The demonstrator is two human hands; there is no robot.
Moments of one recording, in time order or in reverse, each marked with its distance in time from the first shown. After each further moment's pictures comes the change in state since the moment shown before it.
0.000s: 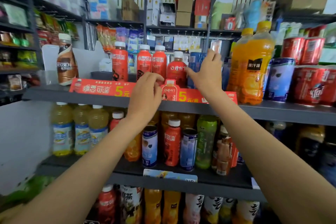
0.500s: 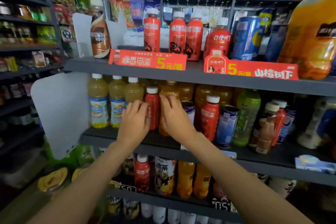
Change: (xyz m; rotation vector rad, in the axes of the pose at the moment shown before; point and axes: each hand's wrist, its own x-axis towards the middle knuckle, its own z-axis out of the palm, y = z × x) left_hand -0.126 -0.145 -0.049 0.372 -0.290 -0.073; right_hand -0.180 -0.074 0.139 0.072 -0.453 -0.404
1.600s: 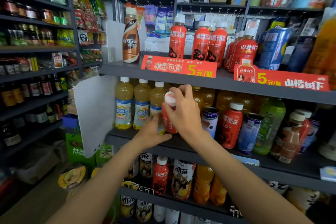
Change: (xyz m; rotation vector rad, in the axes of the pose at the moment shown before) left_hand -0.010 -0.048 -0.011 -0.480 -0.489 -0.299; right_hand 0.026 -0.080 -0.013 0.115 0.238 0.116
